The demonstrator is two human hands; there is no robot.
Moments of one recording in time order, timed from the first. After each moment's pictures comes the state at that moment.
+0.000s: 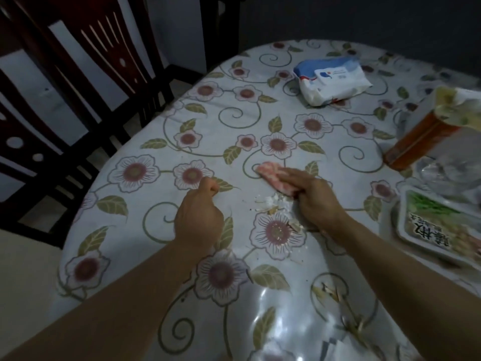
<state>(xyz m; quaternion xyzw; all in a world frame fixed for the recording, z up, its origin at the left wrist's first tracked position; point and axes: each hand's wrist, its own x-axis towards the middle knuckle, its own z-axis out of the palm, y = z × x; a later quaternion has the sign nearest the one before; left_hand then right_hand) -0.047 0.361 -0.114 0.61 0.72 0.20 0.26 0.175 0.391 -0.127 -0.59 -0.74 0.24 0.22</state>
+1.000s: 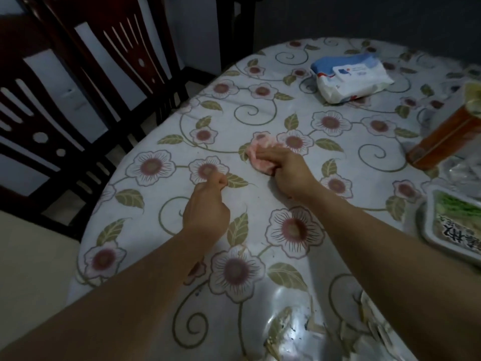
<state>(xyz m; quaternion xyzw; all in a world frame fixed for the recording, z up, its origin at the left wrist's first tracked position) -0.061 0.364 -0.121 0.60 0.72 0.21 0.27 0.112 0.436 -0.127 -0.52 -0.75 0.29 0.28</state>
